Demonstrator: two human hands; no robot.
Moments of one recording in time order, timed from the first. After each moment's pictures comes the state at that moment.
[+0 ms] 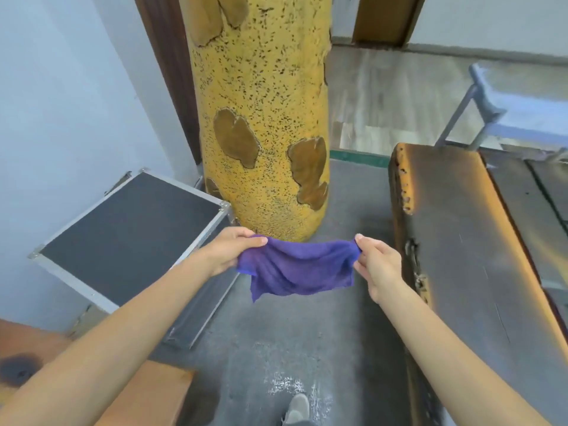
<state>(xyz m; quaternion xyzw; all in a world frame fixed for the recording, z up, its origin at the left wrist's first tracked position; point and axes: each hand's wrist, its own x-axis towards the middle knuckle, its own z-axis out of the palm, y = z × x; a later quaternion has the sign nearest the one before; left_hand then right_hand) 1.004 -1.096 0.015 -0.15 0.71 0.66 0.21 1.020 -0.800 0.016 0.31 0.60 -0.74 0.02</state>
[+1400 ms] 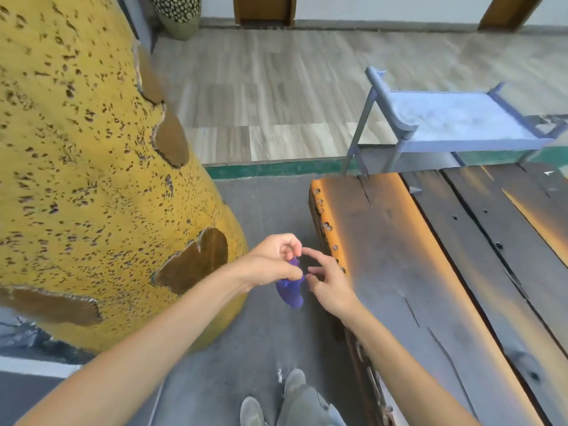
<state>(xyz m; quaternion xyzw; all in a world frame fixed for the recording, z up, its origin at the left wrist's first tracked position) 0.588 -0.812 0.046 0.16 0.73 0.55 0.37 0.669 -0.649 -0.022 0.13 0.83 -0.54 0.05</state>
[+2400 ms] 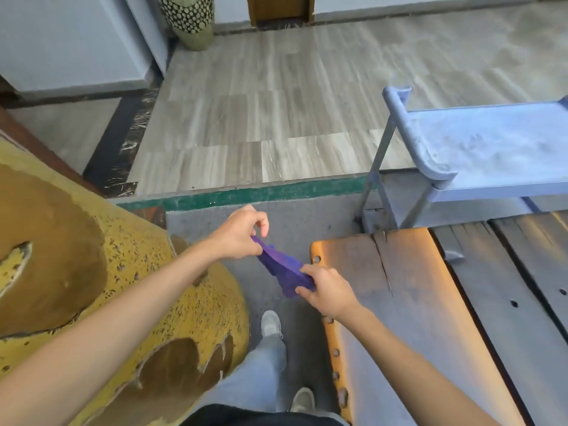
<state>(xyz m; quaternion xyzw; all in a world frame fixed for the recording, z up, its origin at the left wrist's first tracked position) 0.266 -0.703 0.035 0.23 0.92 0.22 0.21 0.389 -0.502 -0.079 -0.02 0.94 -0.31 0.12</state>
